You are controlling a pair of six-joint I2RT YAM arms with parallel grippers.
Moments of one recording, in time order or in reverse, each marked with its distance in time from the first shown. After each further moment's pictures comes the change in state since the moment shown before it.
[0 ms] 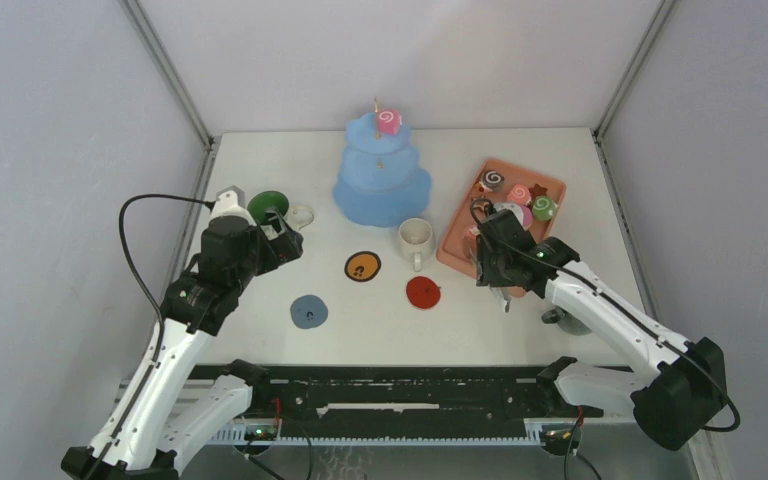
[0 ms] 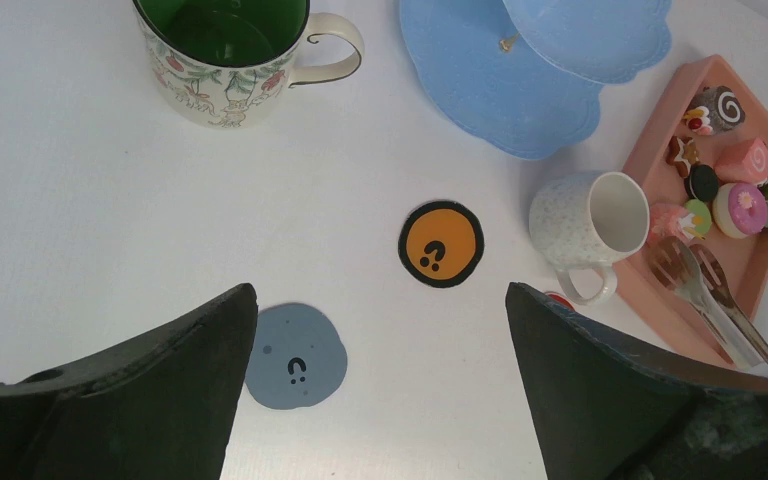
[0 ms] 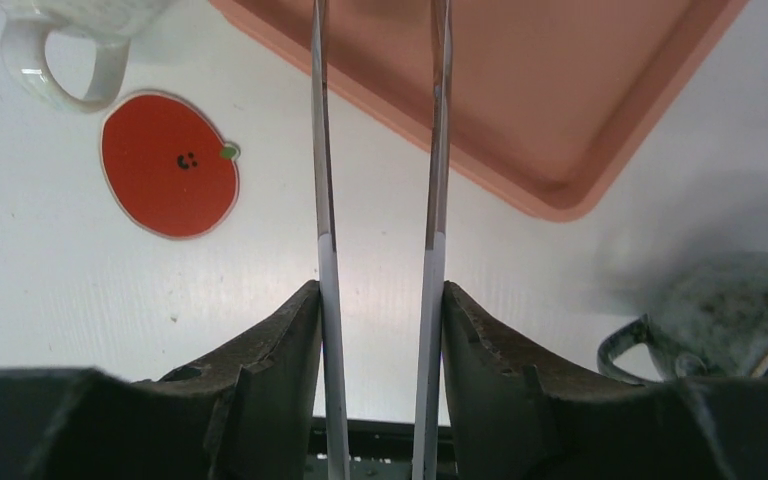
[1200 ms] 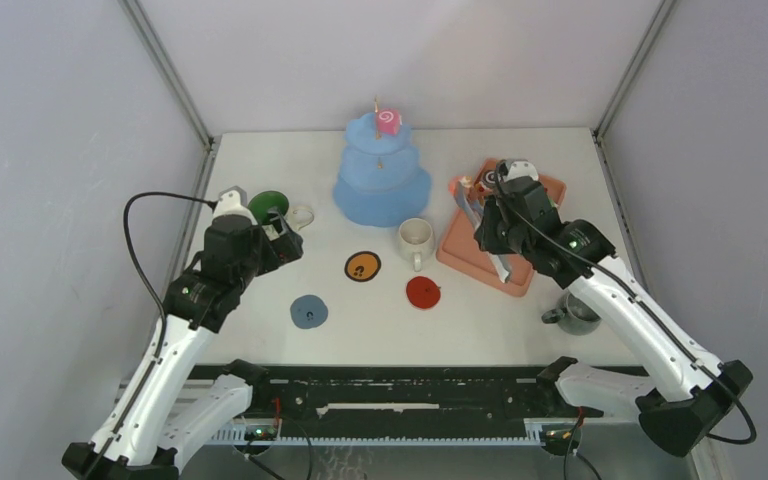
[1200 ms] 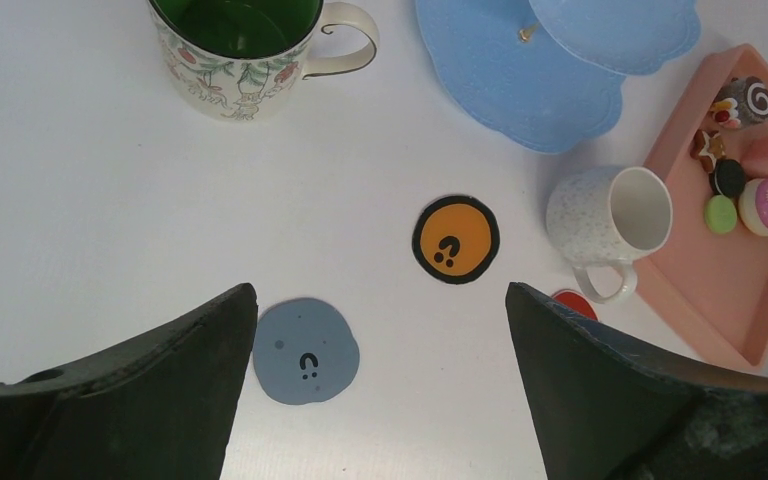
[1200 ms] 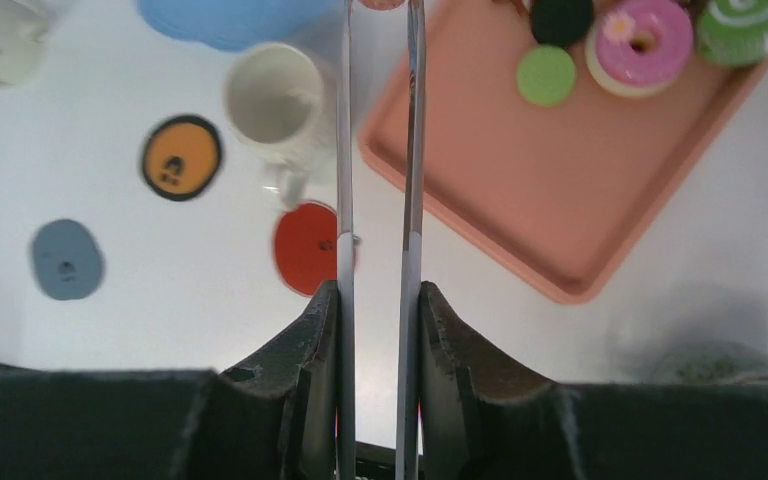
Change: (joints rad) left arm 0.000 0.019 0.000 -0.012 -0.011 0.012; right arm 0.013 -0.026 0.268 -0.021 0.007 -0.031
